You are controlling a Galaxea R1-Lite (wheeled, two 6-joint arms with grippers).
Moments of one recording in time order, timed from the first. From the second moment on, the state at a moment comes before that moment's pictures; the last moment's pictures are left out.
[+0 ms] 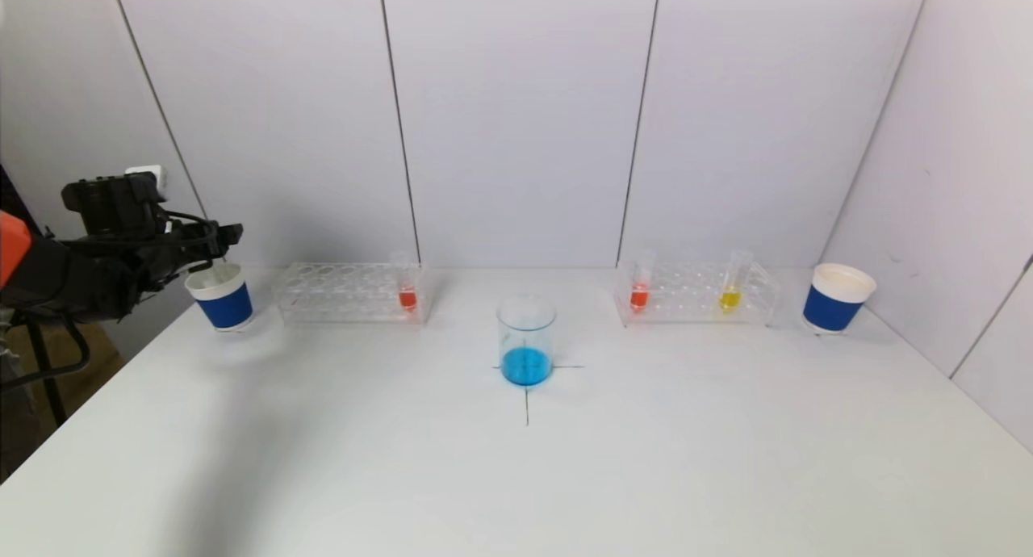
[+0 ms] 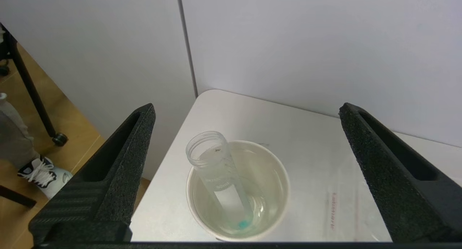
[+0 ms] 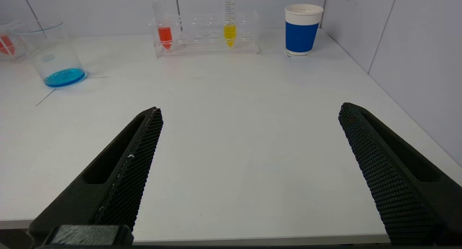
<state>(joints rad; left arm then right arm) 0.28 2.17 -1.34 -0.65 0.01 -0.02 0.00 0.00 0.00 -0.01 -0.02 0.05</state>
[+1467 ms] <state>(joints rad) 0.06 0.72 -0.45 -0.20 0.01 0.04 0.00 0.00 0.00 -0.01 -0.02 0.05</state>
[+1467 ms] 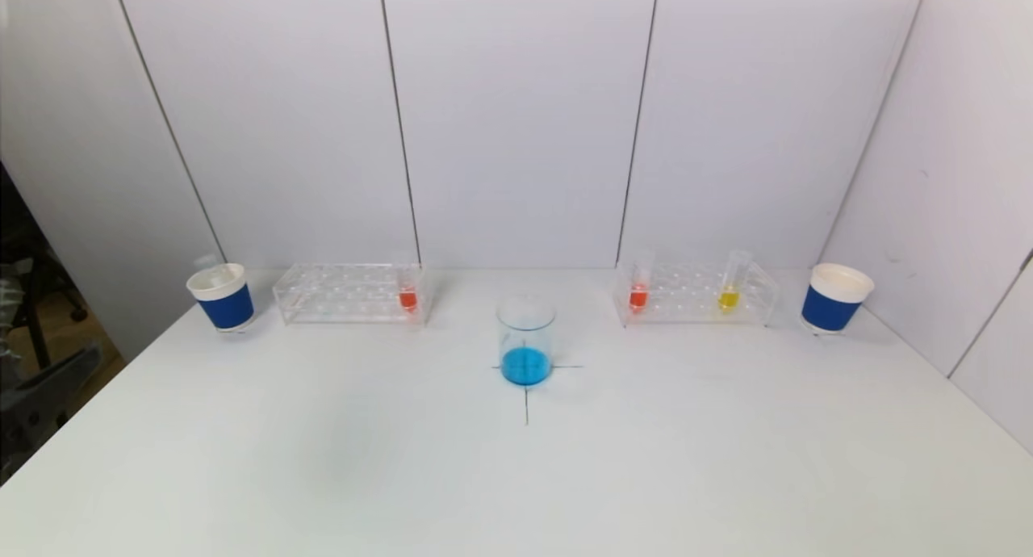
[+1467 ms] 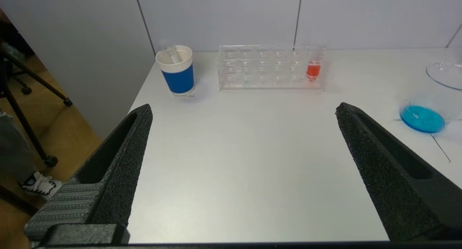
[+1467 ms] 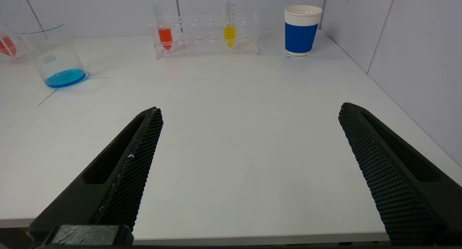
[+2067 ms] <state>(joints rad) 0.03 0.22 -0.33 0.22 -0.04 0.00 0.00 0.00 0.00 -0.01 -0.02 0.05</state>
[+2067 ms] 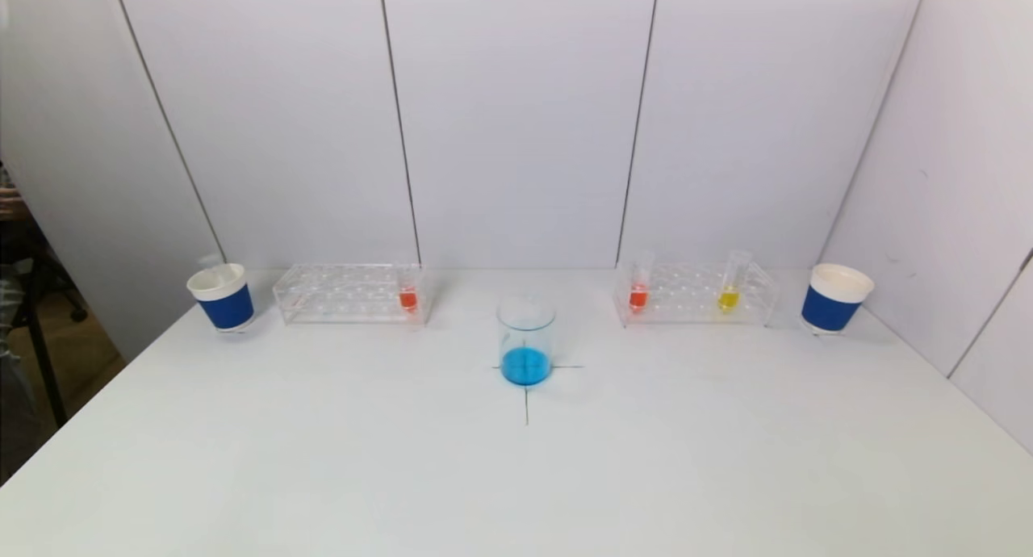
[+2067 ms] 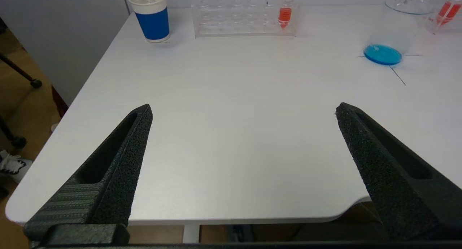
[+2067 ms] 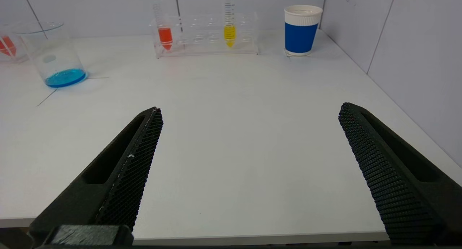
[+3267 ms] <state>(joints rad) 0.00 0.00 0.00 -0.01 0.00 -0.02 0.00 0.00 0.00 -0.01 -0.02 0.05</state>
